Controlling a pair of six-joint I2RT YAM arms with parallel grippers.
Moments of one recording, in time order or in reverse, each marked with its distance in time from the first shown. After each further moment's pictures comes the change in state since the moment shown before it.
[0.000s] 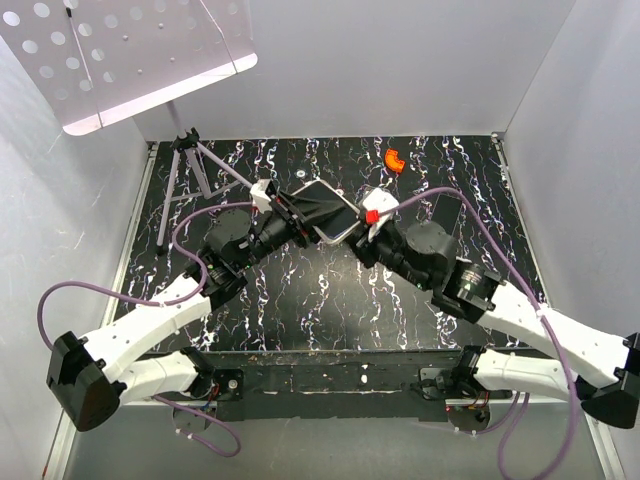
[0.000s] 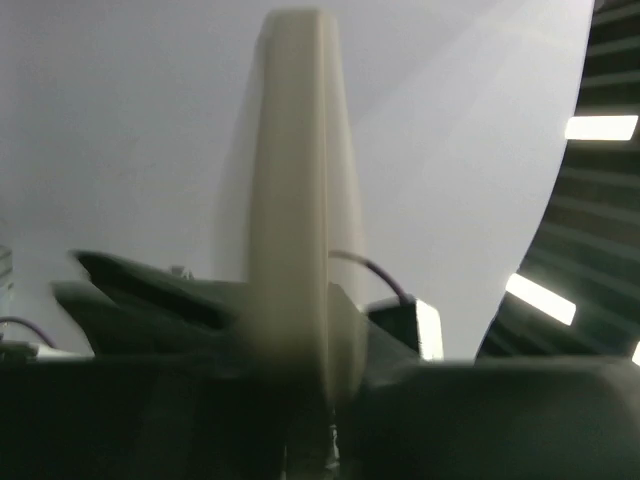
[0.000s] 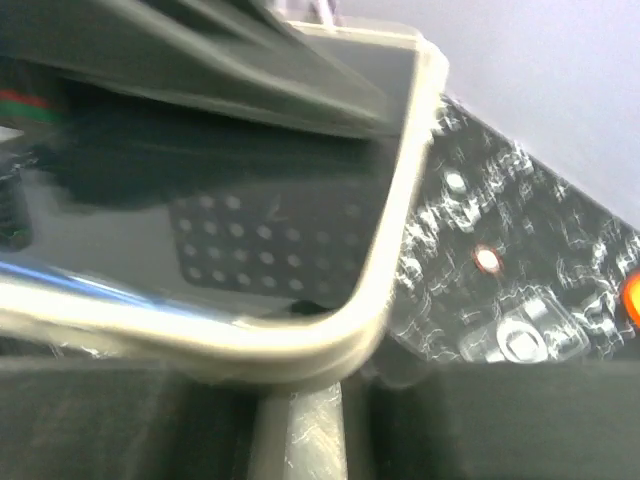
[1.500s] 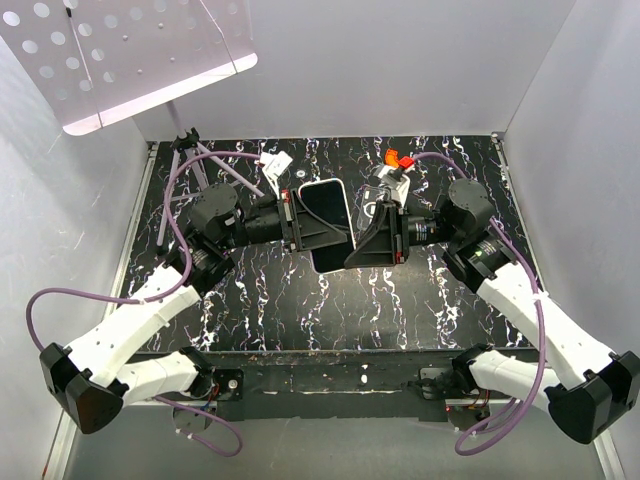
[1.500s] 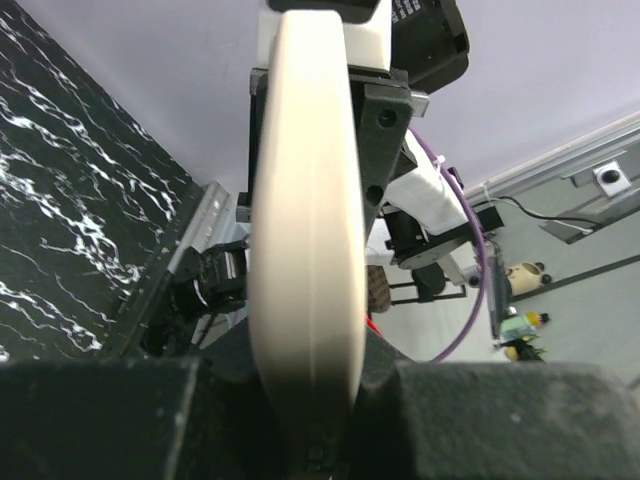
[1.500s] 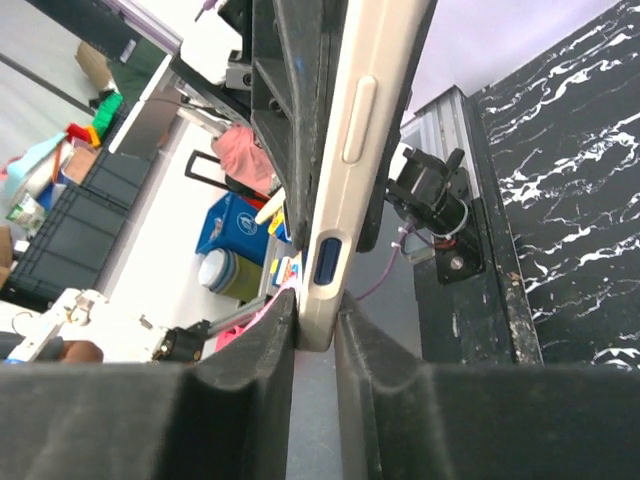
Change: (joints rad) left arm 0.043 -0.002 0.239 -0.267 0.559 0.851; right arm -0.508 0.081 0.042 0.155 -1.294 0.951
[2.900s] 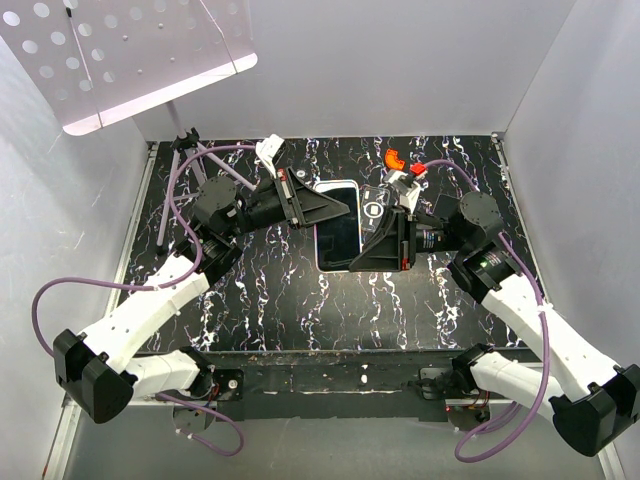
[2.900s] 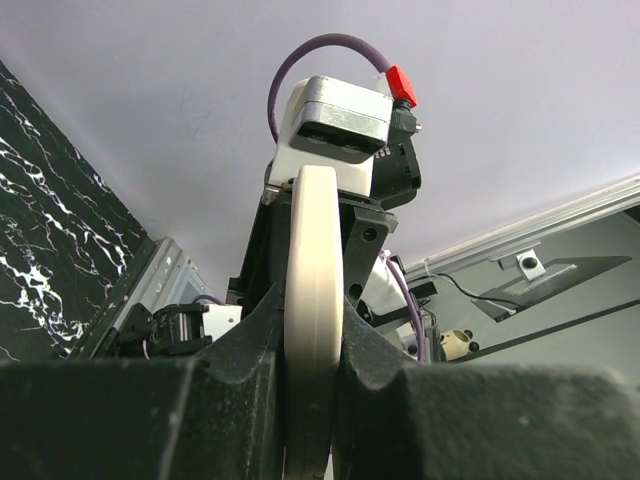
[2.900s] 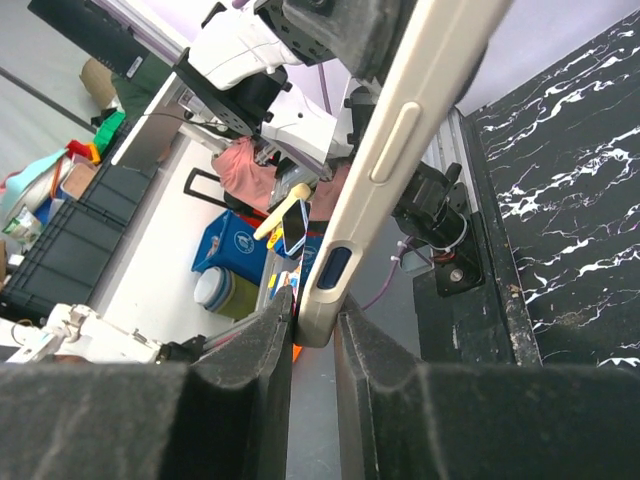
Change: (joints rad) left arm 0.058 0.082 -0.004 0.219 -0.068 -0.245; right arm -0.006 -0.069 -0.089 0.112 0.024 0.082
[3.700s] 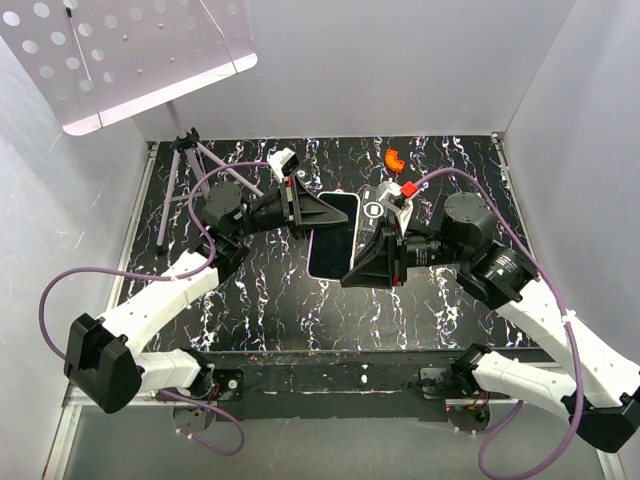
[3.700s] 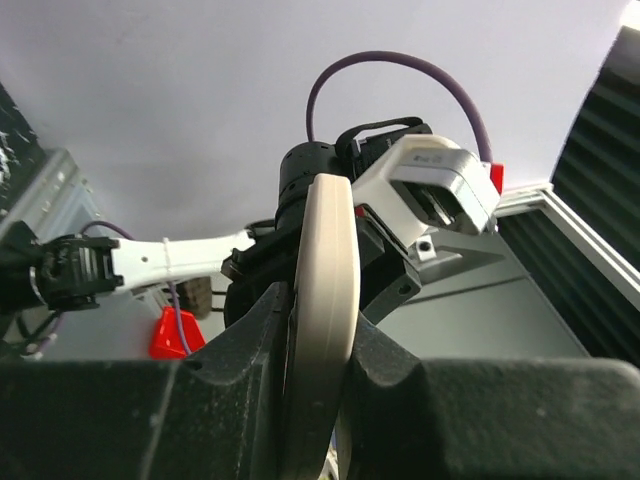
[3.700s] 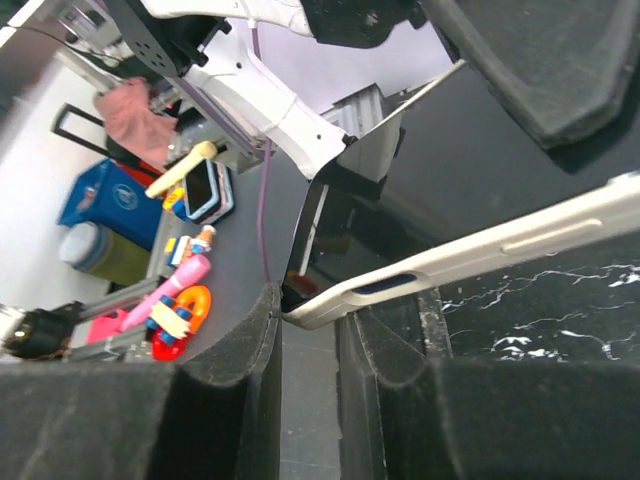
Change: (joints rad) left arm 0.038 0.061 -0.100 0.176 0.153 -0.351; right arm 0.158 -0.034 0.154 -0.460 0.200 -0.490
